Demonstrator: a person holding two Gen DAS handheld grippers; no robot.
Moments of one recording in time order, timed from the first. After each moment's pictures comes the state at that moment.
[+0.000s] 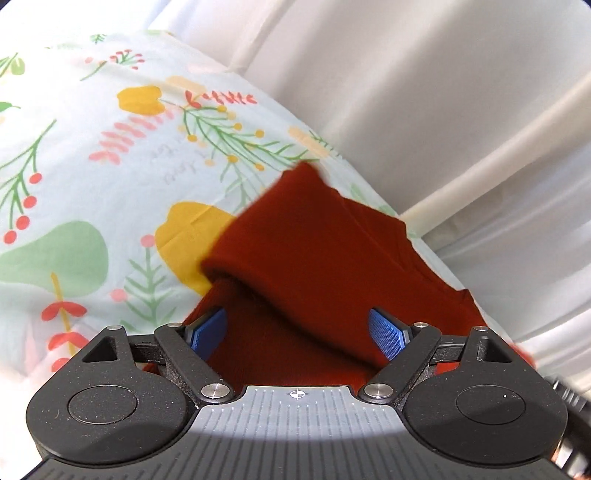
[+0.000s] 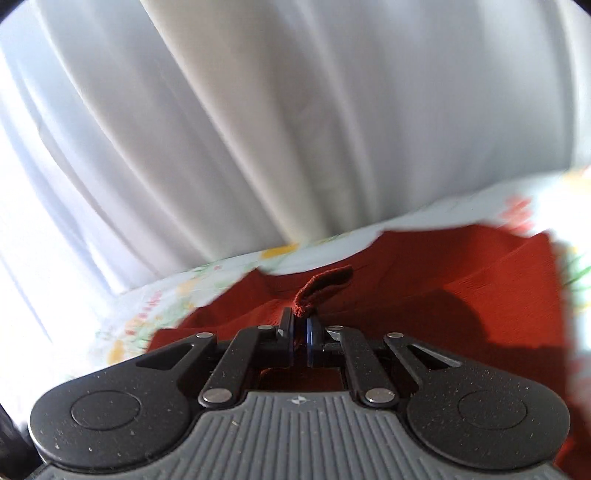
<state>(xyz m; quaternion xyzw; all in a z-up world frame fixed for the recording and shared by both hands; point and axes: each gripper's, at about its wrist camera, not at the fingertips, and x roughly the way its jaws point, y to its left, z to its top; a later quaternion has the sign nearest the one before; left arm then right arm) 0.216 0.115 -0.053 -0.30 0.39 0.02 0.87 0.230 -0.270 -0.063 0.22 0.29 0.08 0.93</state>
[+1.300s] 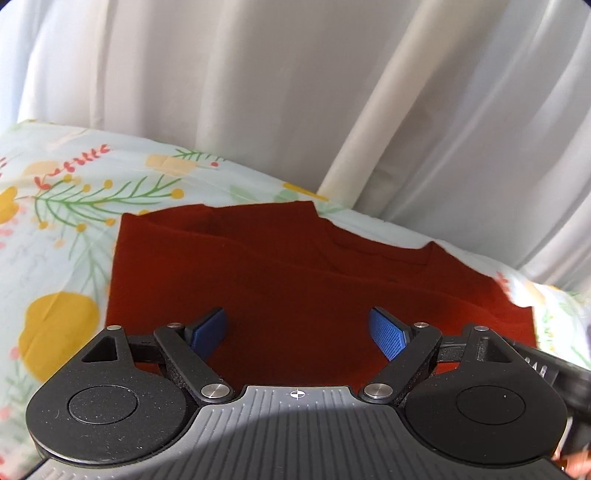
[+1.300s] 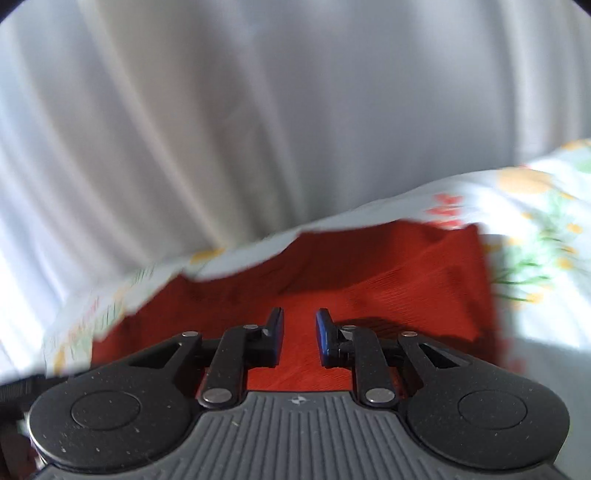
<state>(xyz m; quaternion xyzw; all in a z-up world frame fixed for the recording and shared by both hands) 0.291 0.020 -0.045 -0.11 0.37 -0.07 0.92 0.244 -0.273 -0.096 0.18 0.31 0.02 0.93</state>
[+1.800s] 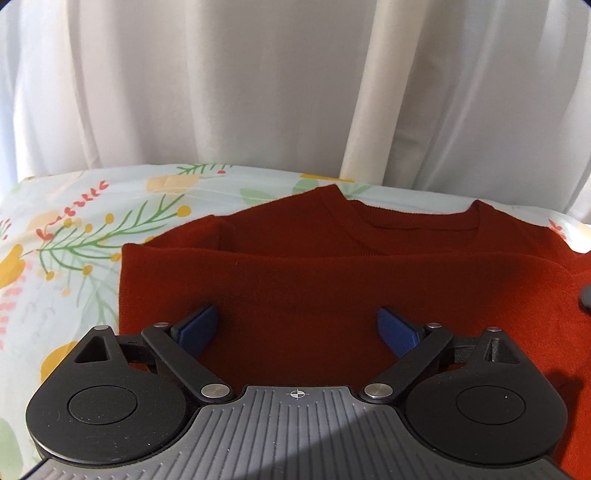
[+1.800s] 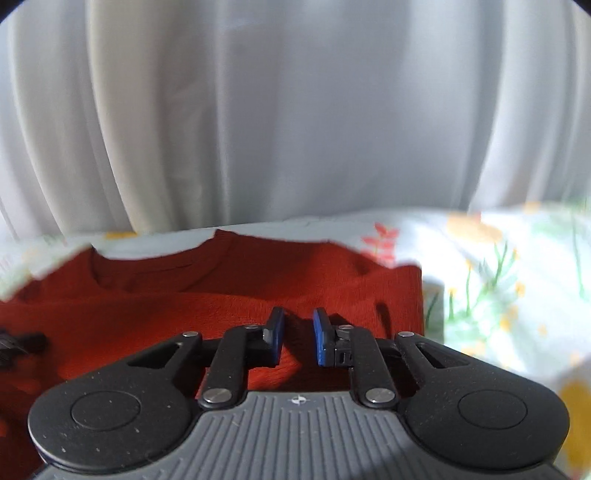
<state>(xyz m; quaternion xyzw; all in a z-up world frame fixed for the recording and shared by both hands) 0.308 0.004 -0.067 0.01 0.37 -0.05 0.93 0.247 -0.301 -0.097 0.12 0.32 -0.08 0.94</state>
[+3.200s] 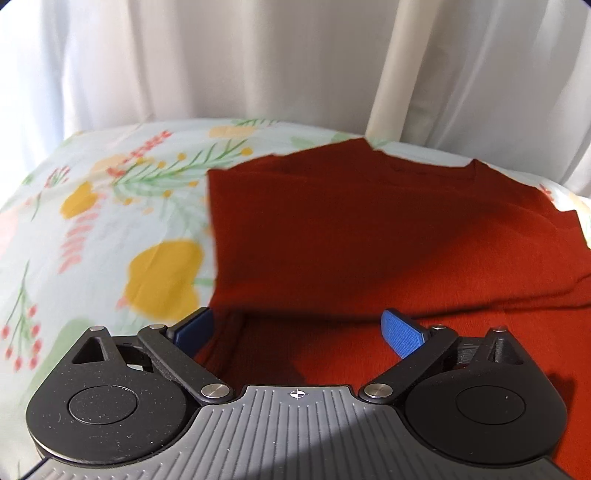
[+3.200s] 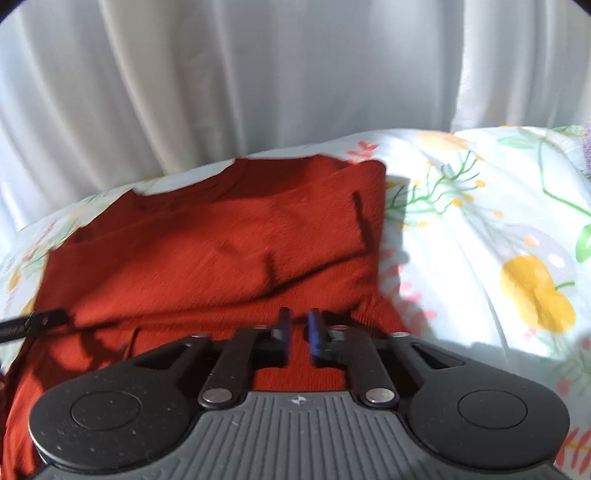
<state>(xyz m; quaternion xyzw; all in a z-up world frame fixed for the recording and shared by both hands) 0.214 0.044 -0.038 -0.01 0.43 -0.02 0.90 0.163 -0.314 -0.078 0.14 0.41 -0.02 0.90</state>
